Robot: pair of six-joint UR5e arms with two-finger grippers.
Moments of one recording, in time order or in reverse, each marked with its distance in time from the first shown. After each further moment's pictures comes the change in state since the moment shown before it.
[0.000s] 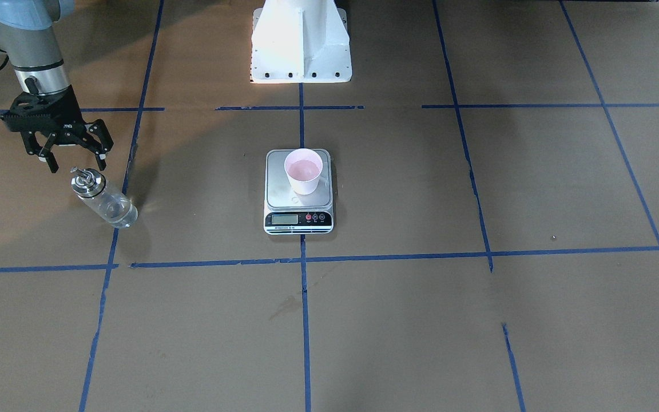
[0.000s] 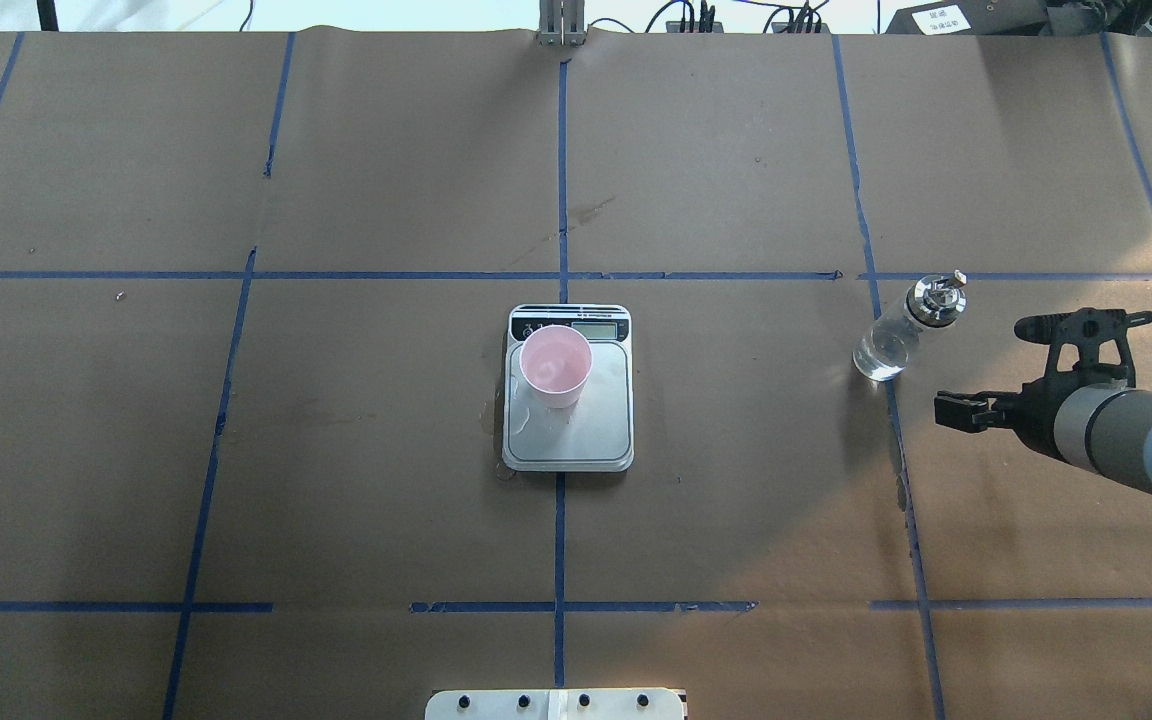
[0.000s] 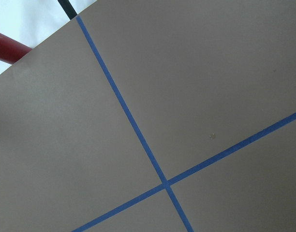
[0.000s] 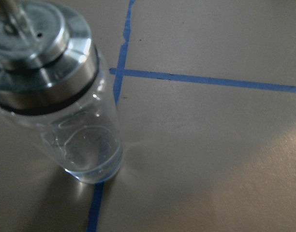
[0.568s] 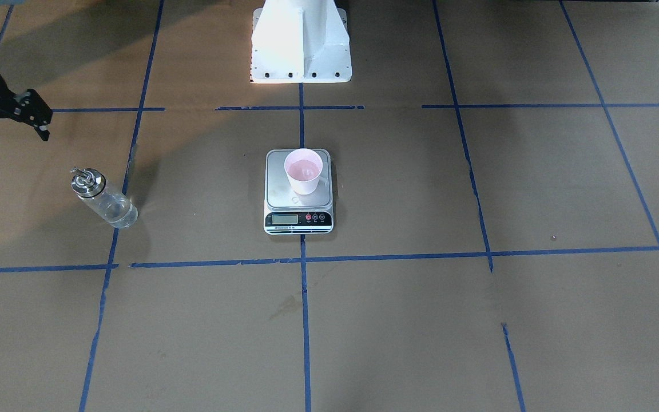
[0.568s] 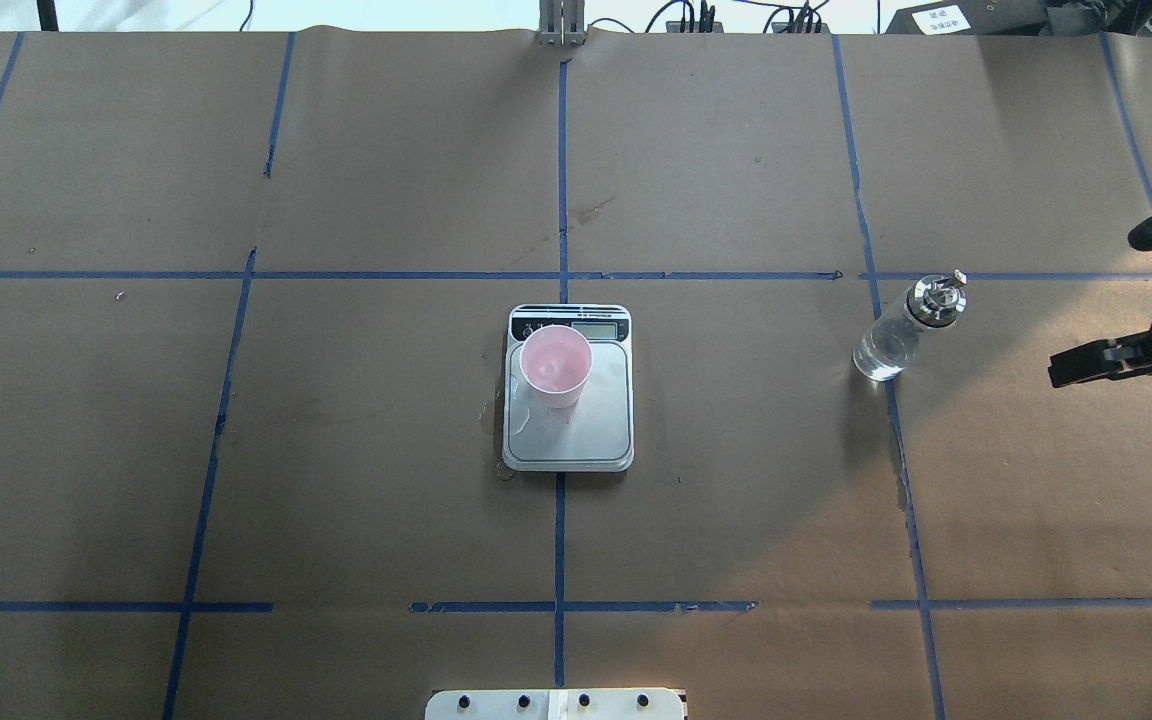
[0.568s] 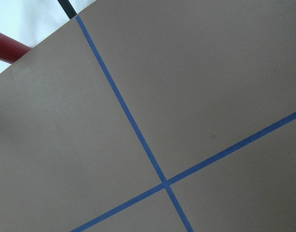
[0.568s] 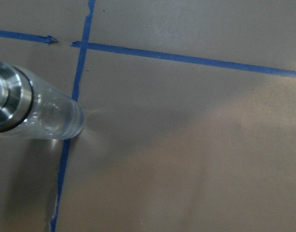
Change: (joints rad) left arm 0.000 0.003 -0.002 0.001 -0.003 0.000; right arm 0.441 0.053 0.131 -0.461 0.546 -0.466
